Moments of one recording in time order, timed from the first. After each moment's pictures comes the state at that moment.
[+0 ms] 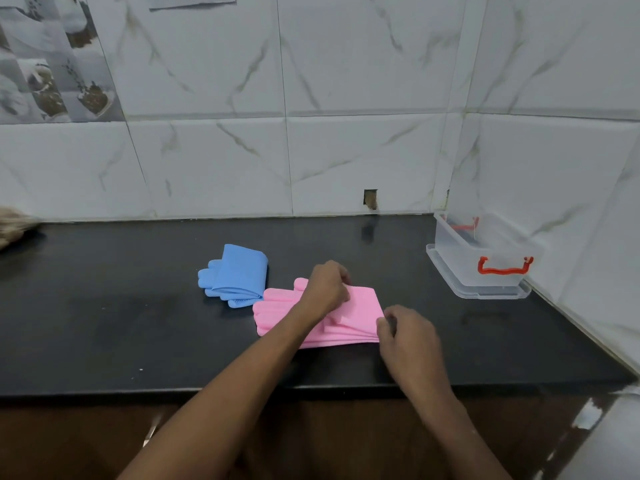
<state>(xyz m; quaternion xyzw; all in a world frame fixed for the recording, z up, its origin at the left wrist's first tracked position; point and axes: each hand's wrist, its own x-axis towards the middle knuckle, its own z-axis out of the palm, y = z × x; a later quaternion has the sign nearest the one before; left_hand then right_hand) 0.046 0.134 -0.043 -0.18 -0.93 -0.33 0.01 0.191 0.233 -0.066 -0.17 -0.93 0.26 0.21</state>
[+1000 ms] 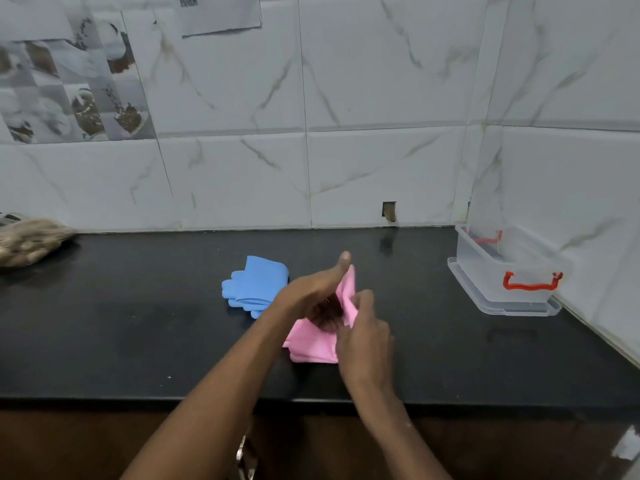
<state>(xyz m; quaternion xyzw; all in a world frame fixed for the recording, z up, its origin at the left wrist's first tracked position) 0.061 0.080 0.006 -0.05 -0.84 -0.47 -0.27 0.162 0.149 -0.052 -0.15 -0.88 0.37 0.27</state>
